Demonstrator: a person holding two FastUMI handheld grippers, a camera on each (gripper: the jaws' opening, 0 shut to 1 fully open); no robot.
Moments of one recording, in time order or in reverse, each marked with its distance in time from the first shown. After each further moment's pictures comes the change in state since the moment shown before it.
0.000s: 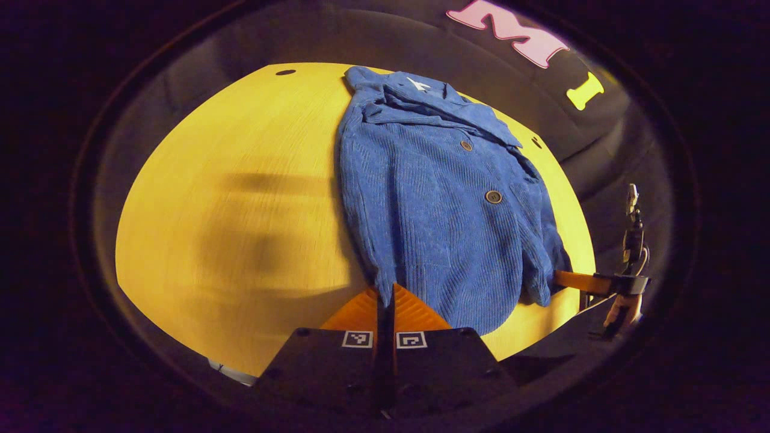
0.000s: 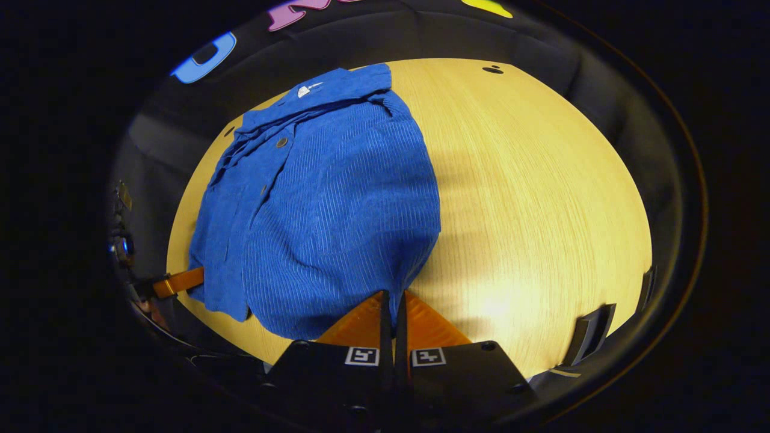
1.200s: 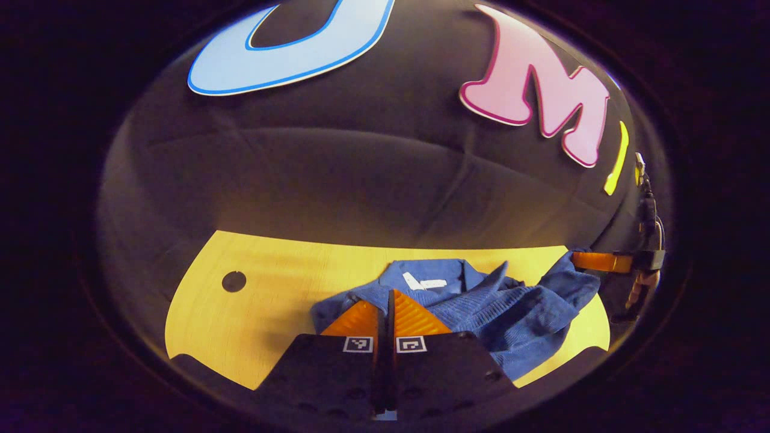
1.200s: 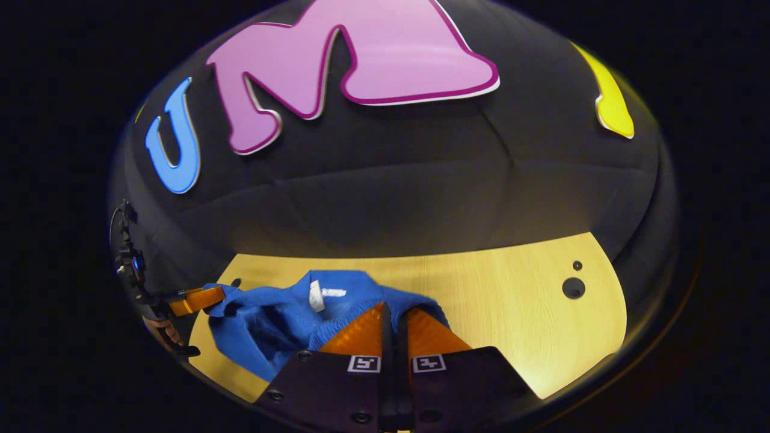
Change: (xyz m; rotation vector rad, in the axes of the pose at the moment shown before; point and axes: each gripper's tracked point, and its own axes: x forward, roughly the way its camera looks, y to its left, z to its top) left arm 0.033 -0.015 0.482 0.174 -0.499 0.121; right arm 0.061 0.073 0.512 -0.095 -0.539 0.083
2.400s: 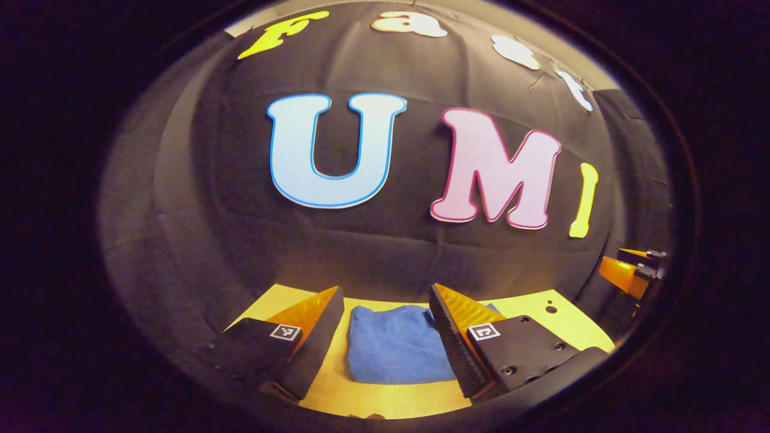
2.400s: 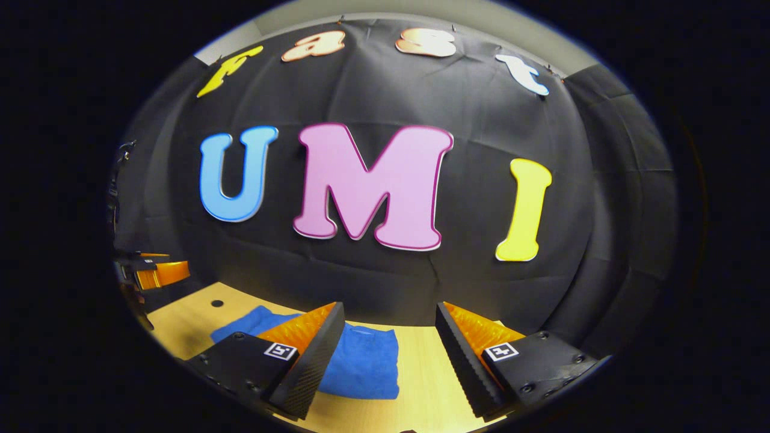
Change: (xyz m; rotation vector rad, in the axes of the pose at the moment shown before) left arm -0.264 -0.035 -0.011 0.054 -0.499 0.067; right arm -0.307 0.059 0.031 -0.252 -0.591 -0.138
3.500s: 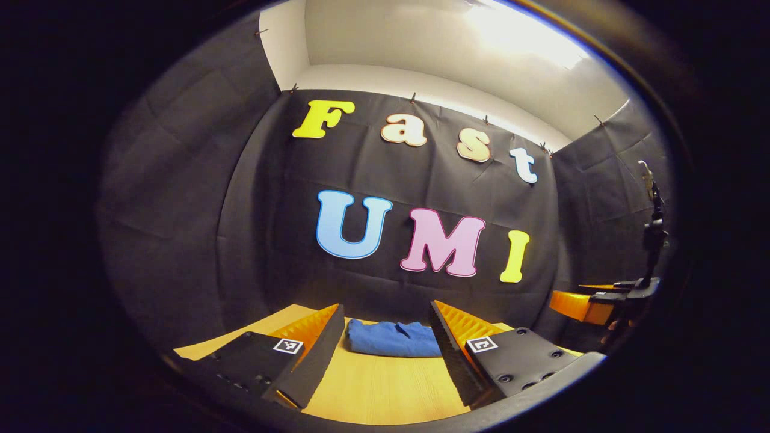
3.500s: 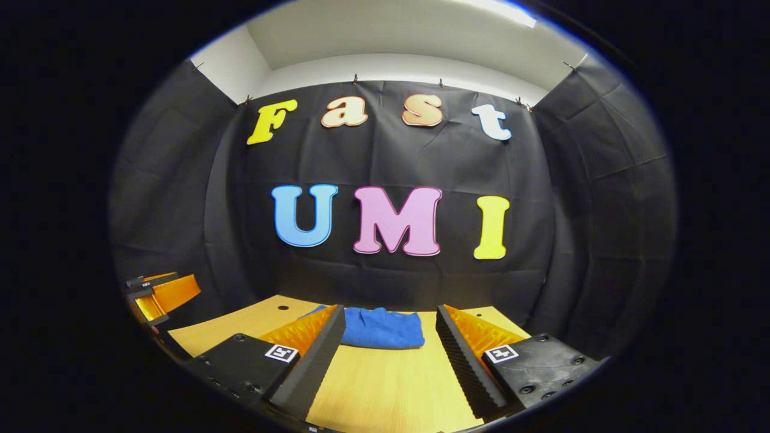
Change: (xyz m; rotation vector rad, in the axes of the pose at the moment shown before) left arm -0.342 -0.022 -0.069 -0.078 -0.311 -0.006; right arm -0.309 0.059 -0.002 0.079 -0.126 0.064
